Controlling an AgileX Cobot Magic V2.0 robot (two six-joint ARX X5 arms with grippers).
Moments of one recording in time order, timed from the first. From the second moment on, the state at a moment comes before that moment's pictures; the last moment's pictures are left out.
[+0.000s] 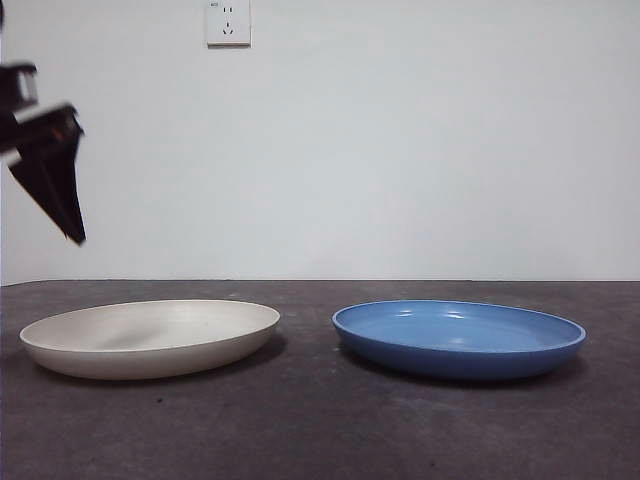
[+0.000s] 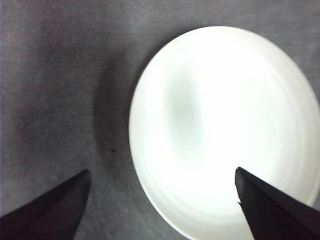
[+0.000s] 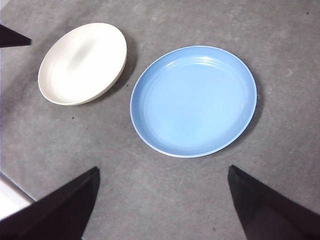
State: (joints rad) left arm -0.08 1.38 0.92 -0.54 0.26 -0.07; right arm 0.09 0.74 0.94 -0.97 -0.50 -0.04
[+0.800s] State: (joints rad) left arm -0.11 1.59 0.92 -0.43 0.23 -0.10; right arm 0.09 0.74 0.94 -0.97 -0.50 -0.04
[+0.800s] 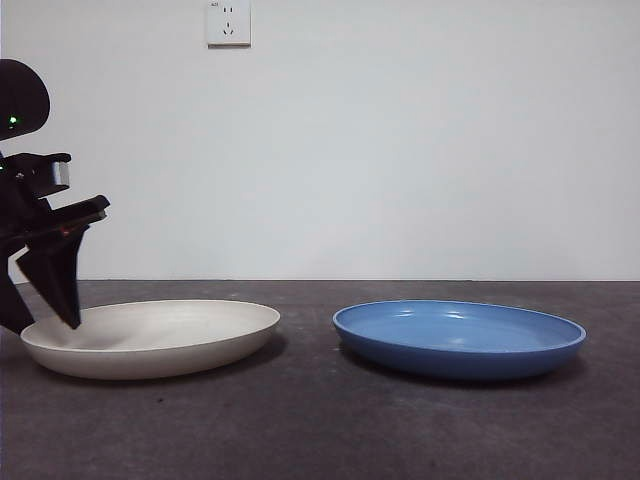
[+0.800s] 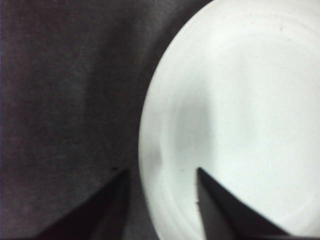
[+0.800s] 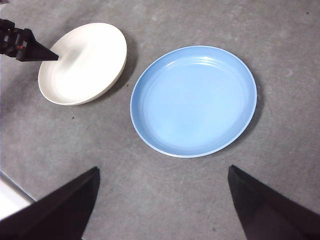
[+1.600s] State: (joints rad) left arm -0.11 1.54 0.93 -0.42 0.24 -0.21; right arm 0.09 0.74 0.94 -0.97 -0.50 -0.04
